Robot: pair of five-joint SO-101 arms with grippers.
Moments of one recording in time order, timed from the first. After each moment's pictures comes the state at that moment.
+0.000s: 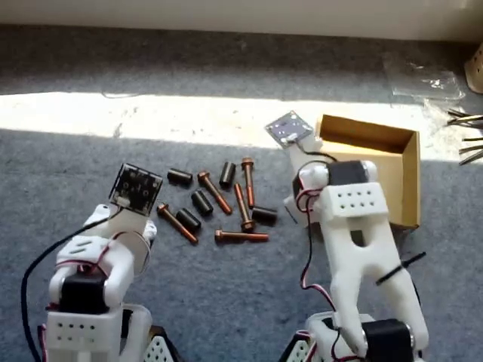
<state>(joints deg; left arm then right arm) -3.1 -82.0 66.9 68.9 -14.6 -15.2 -20.3 28.5 73.9 29.8</state>
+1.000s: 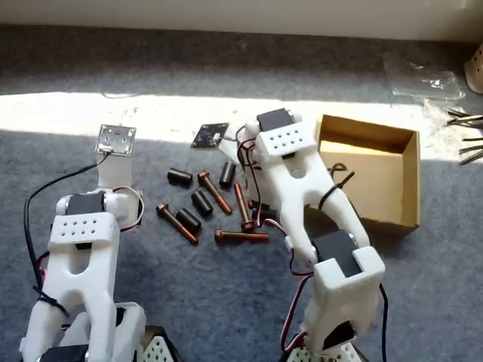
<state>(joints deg) -12.9 -33.5 55.4 54.6 -5.1 -26.2 16.5 -6.7 88.5 53.3</state>
